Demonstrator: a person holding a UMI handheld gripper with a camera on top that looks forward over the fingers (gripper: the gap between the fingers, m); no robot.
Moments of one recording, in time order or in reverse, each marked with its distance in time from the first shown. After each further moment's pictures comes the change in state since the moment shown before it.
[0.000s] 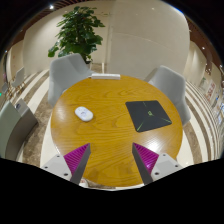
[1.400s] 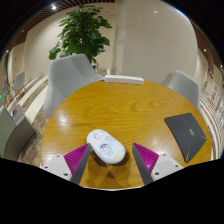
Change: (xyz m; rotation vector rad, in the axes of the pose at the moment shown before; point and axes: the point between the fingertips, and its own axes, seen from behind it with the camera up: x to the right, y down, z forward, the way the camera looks) arm -0.120 -0.075 0.215 0.097 -0.033 0.004
